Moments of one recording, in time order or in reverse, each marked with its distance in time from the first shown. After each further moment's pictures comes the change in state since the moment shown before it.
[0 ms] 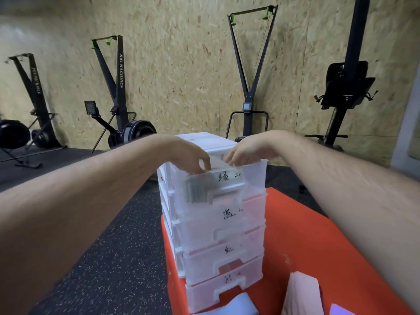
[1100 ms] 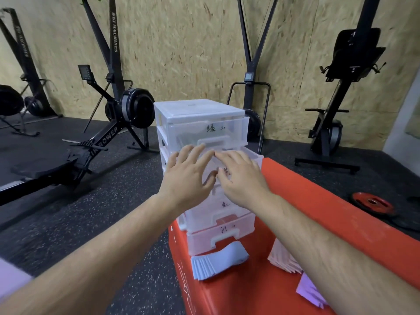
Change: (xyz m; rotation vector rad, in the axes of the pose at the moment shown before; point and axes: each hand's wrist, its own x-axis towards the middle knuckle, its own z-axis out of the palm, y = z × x) left_hand -0.051 0.045 0.175 -0.068 0.870 -0.036; right_hand -0.044 0.014 0.198 -0.175 0.821 -0.260
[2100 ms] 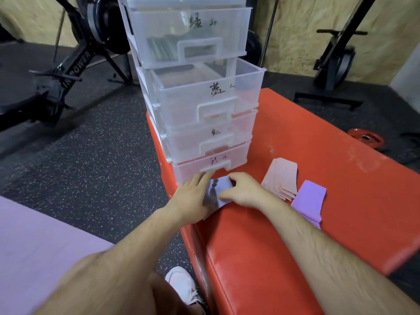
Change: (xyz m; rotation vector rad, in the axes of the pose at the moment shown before) left_hand -0.154 0.038 0.167 -0.422 -0.636 -0.051; right_hand -0.145 0.060 0.111 0.398 -0.611 0.574
